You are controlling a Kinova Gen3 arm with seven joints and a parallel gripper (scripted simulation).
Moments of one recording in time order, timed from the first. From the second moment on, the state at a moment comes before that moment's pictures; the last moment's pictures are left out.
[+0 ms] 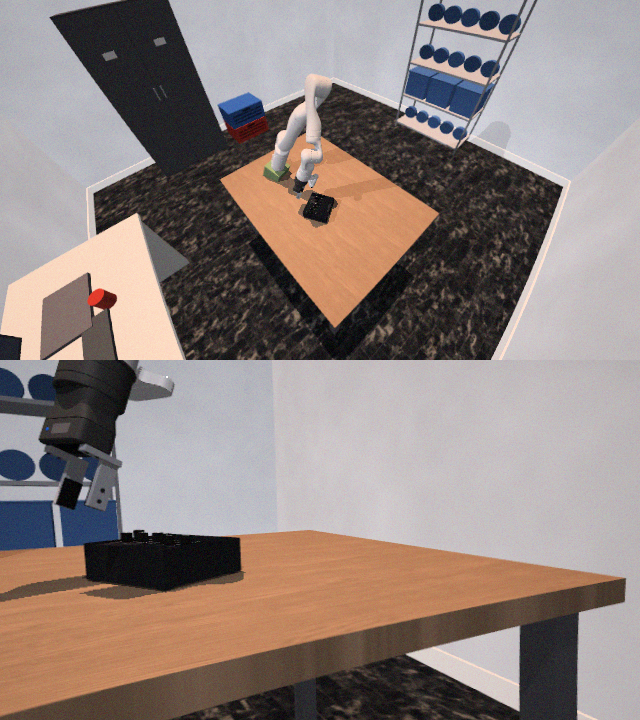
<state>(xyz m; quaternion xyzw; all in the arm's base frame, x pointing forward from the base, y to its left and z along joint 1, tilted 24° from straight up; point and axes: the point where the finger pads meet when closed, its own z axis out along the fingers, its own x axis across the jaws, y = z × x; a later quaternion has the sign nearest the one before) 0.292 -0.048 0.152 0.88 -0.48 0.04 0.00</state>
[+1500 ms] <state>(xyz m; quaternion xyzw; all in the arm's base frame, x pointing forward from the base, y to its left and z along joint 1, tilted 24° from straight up) 0.293 -0.046 0.154 0.89 -0.46 0.04 0.00</state>
